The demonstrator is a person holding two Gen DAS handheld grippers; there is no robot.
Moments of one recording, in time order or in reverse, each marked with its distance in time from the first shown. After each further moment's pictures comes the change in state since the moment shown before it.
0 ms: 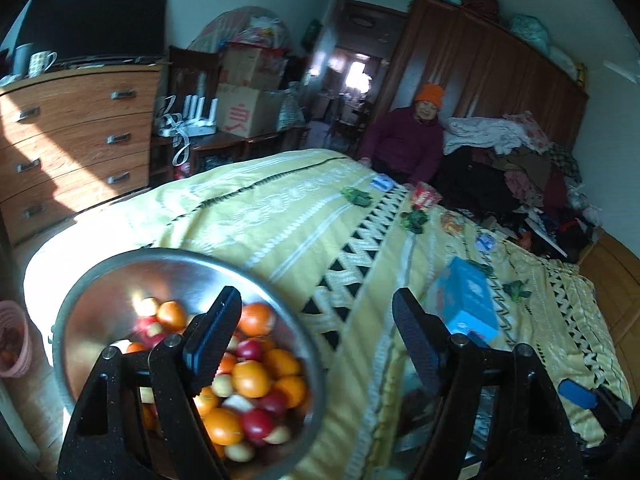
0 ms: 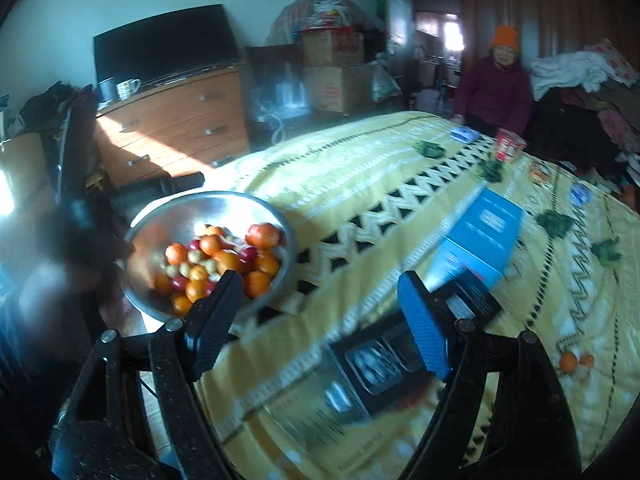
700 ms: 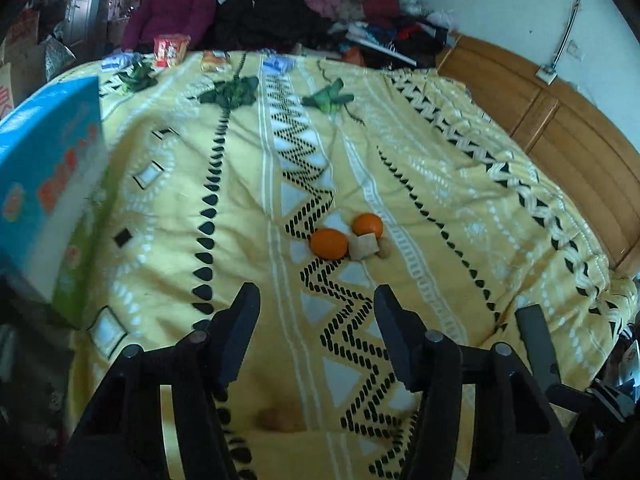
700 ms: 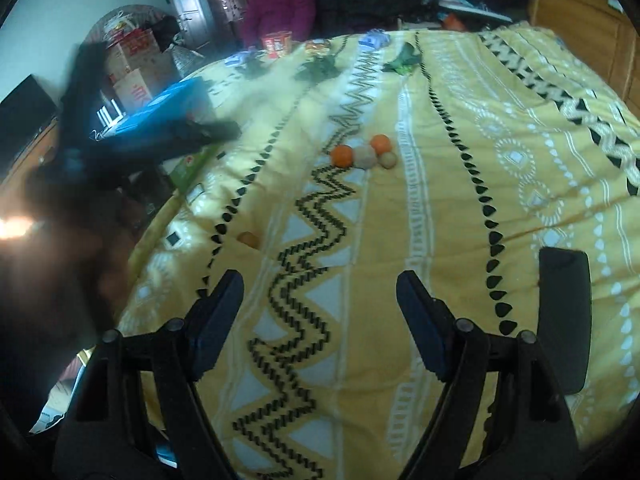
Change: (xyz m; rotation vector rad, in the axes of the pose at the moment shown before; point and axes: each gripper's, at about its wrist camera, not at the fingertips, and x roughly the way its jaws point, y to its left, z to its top) left arm 0.197 -0.368 -0.205 0.412 0.510 -0.460; right arm -0.087 -0.234 -0.180 0.509 0.148 -0.299
